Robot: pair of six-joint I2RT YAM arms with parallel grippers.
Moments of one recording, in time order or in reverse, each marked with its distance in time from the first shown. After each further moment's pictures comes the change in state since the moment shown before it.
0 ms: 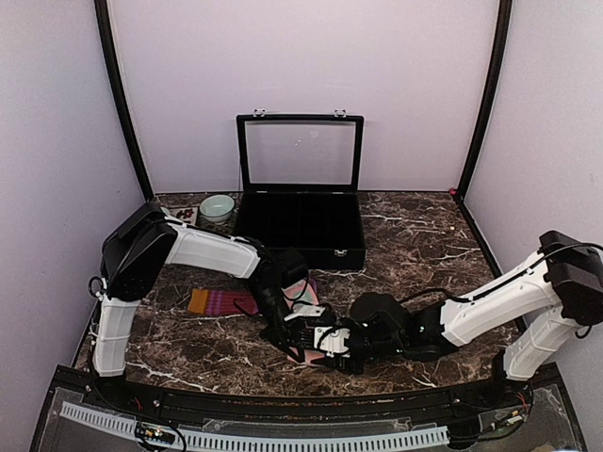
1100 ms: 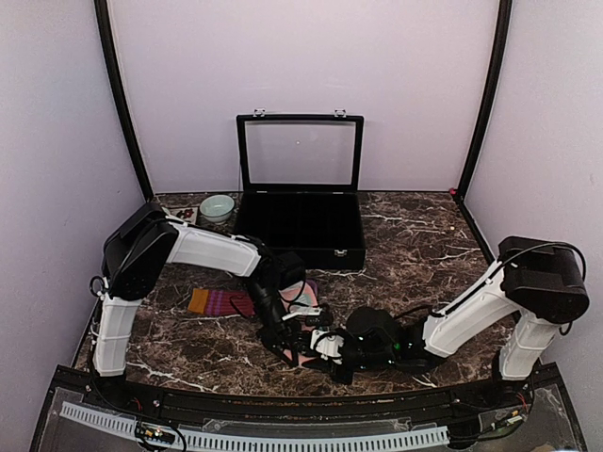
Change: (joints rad) left arm 0.017 0.015 0.021 -0.097 0.014 -0.092; right arm 0.008 0.196 -0.052 0.312 -0.035 0.176
